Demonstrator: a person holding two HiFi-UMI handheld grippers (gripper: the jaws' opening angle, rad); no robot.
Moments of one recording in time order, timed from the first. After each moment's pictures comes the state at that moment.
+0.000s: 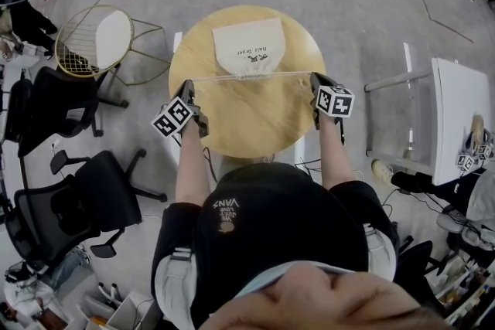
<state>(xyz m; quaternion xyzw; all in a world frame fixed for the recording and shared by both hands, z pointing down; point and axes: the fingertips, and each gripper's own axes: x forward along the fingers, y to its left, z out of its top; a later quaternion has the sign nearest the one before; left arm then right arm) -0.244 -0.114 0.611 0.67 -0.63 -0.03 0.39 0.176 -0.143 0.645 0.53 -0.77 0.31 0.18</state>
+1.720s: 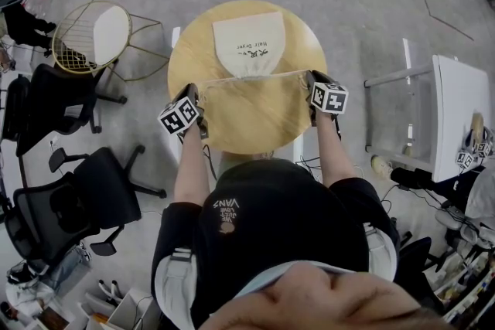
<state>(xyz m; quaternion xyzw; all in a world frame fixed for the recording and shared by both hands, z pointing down) -0.244 -0.097 0.654 0.67 -0.63 0.08 0.38 0.167 -0.143 0.671 0.54 -0.75 0.32 0.20</state>
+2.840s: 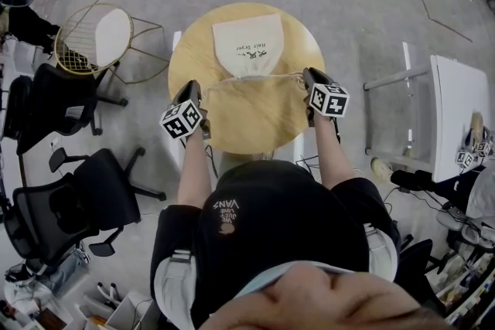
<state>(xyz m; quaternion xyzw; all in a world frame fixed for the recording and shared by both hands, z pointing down) -0.219 -0.096 0.611 0.71 -0.62 0.05 0.33 0.154 -0.140 0.626 0.54 -0.78 0.30 0.14</state>
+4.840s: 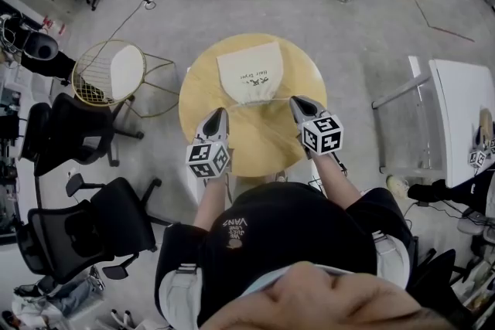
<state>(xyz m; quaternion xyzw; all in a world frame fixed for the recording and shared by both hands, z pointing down) -0.115 -0.059 0.519 0.81 -0.55 0.06 0.18 0.090 -0.083 0.539 0.45 -0.86 0.20 0.10</state>
